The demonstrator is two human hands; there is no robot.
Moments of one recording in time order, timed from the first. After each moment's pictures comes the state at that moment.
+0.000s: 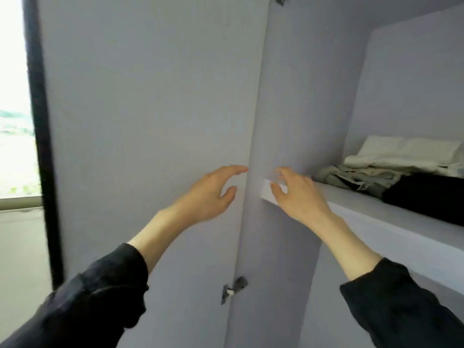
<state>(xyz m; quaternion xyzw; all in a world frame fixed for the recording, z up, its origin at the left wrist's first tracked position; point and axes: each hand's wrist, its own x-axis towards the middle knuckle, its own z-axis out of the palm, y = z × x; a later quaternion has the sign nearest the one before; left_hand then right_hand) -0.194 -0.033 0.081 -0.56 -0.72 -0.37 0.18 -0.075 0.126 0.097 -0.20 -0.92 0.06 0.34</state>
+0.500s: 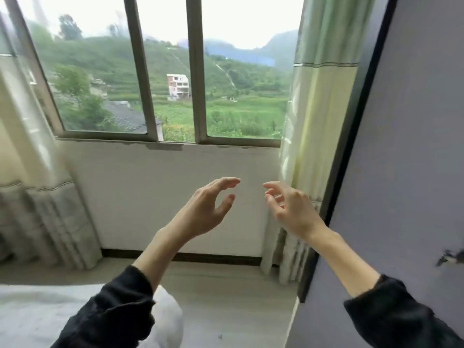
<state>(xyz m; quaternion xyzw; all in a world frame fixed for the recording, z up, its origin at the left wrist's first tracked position) -0.153 -0.495 -0.058 -0.25 -0.88 -0.35 0.20 -0.140 -0.295 -0.044 0.15 -0.92 0.33 0.17</state>
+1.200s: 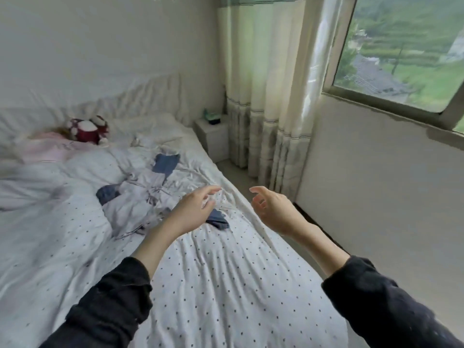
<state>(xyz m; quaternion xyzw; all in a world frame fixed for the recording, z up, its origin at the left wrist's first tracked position) 0.003 -0.926 -0.160 0.38 -0.86 -0.31 0.17 -0.177 -0.818 -0.156 0.59 -0.76 0.24 -0.14</state>
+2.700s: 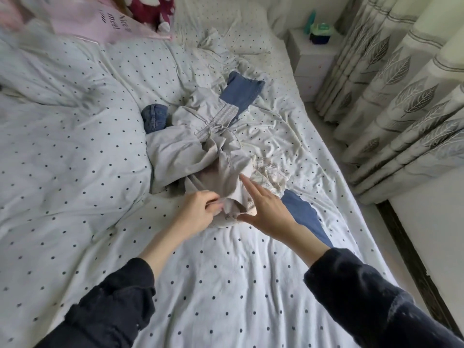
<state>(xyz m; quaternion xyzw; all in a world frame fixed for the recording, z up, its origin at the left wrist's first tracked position) 0.135 -1.215 -0.418 0.55 -0.73 -0.34 0.22 -0.052 -1.203 -0.424 0.76 -0.60 0.06 -0.25</state>
